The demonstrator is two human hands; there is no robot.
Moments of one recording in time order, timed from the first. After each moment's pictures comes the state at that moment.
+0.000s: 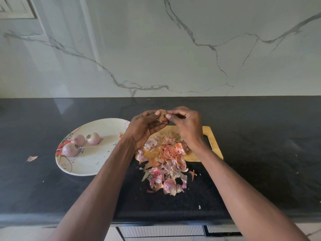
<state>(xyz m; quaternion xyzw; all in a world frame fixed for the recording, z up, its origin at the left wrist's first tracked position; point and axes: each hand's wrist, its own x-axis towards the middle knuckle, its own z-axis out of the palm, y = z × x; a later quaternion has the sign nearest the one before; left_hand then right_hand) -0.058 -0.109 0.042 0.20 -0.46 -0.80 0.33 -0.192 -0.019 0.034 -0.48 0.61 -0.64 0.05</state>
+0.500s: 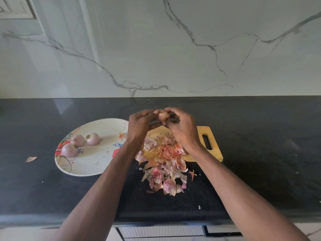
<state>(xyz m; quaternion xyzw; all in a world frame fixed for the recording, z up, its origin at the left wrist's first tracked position) -0.062 -0.104 0.038 0.24 -0.56 -0.66 0.44 -0.187 -0.027 0.023 -0.49 0.65 -0.58 0.06</state>
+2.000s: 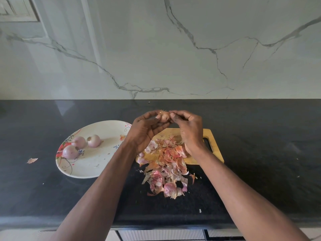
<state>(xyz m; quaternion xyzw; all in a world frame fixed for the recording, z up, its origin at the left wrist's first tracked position) -0.061 -0.107 0.042 0.16 -0.43 -0.81 0.35 -0.189 -0.023 0.031 -0.38 0.56 -0.72 0.15</state>
